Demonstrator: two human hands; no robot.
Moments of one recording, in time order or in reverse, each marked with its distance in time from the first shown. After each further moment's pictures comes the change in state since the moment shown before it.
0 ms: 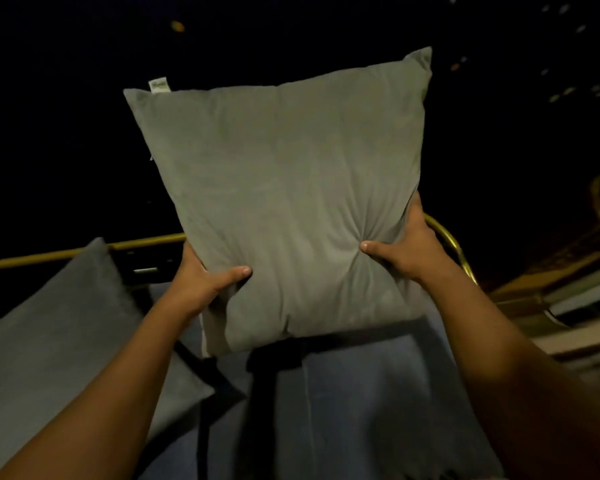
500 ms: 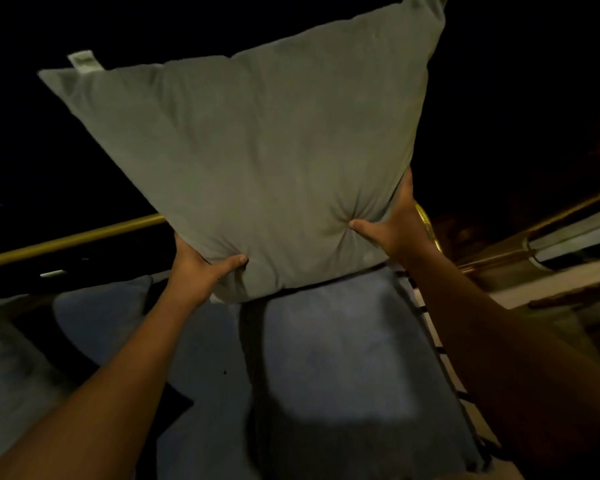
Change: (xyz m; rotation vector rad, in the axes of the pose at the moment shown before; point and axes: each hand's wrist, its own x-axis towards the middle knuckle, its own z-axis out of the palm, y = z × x) left_hand 0.104 -0.053 0.174 0.122 0.002 0.037; right_hand 0.117 0.167 -0.024 0.147 0.083 -0.030
